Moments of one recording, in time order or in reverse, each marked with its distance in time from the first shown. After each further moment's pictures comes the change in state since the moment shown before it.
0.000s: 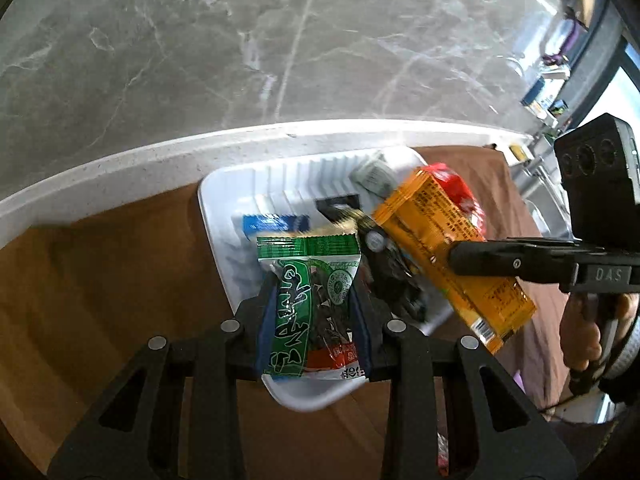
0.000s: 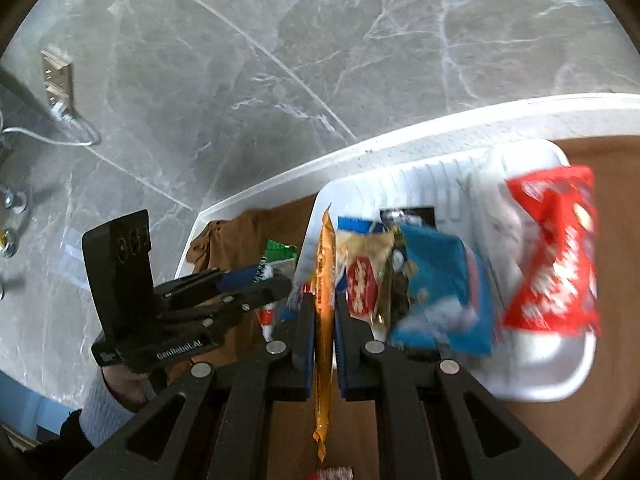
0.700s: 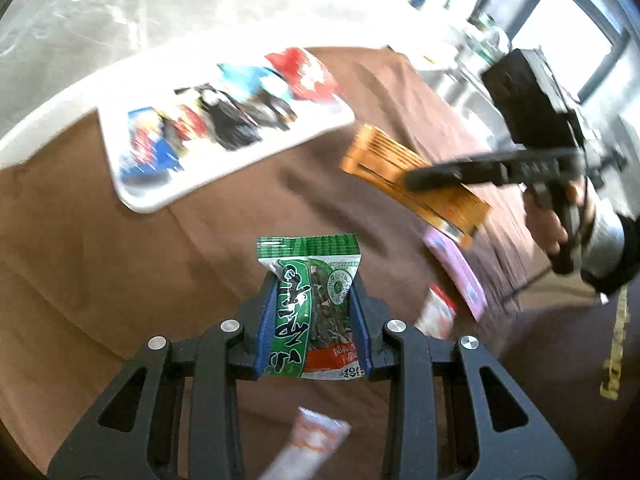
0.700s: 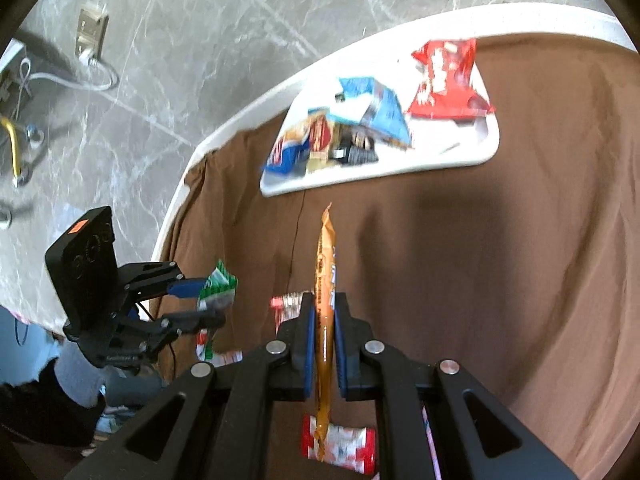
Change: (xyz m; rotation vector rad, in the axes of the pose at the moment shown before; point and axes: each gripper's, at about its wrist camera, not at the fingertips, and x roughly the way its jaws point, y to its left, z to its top) left arm -0.074 -0.107 -0.139 0.213 0.128 -0.110; right arm -0.094 -0.028 -0.131 -0.003 0.067 -0.041
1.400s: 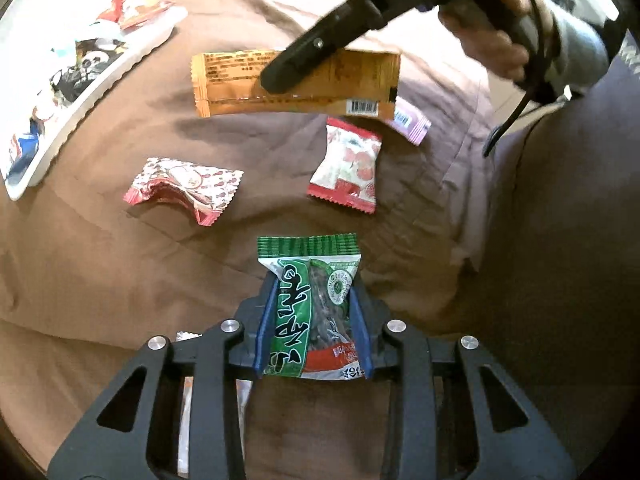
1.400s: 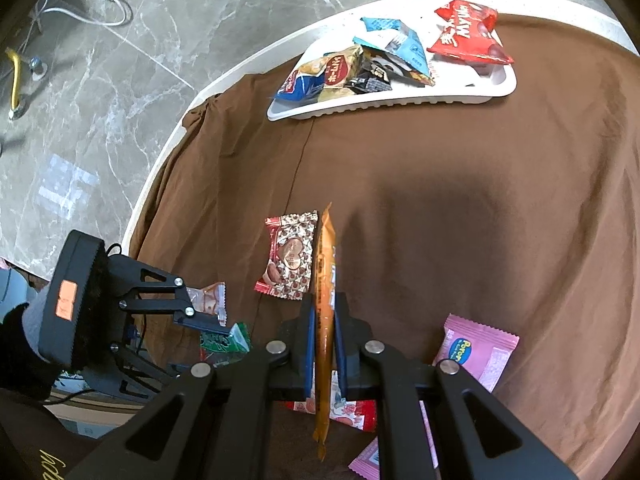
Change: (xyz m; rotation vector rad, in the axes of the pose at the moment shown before) left arm 0.044 -0.098 -0.095 0.415 0.273 -0.061; right arm 0.014 0.016 -0.066 -0.102 0.120 -0.059
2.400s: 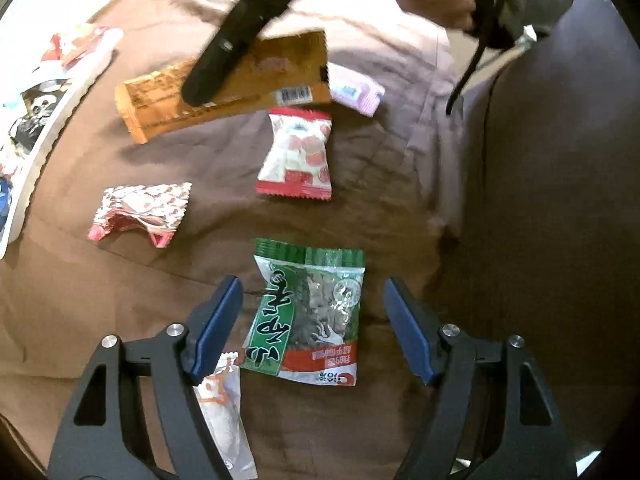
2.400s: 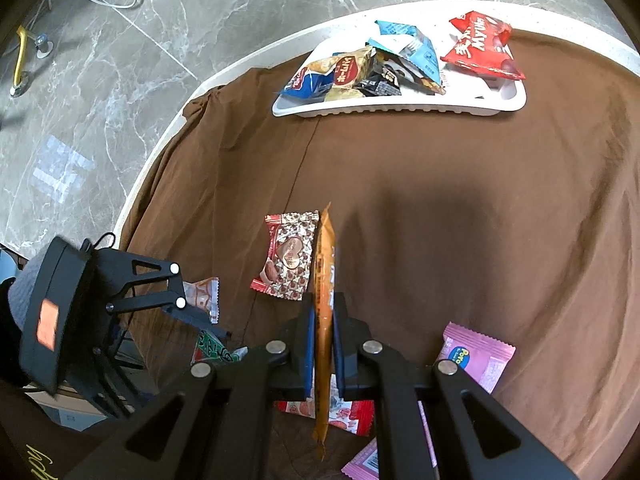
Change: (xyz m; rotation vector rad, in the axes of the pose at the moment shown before) left arm 0.027 -0.030 0.006 0.212 0.107 -0.019; right arm 0.003 0.009 -0.001 -0.072 0.004 -0.043
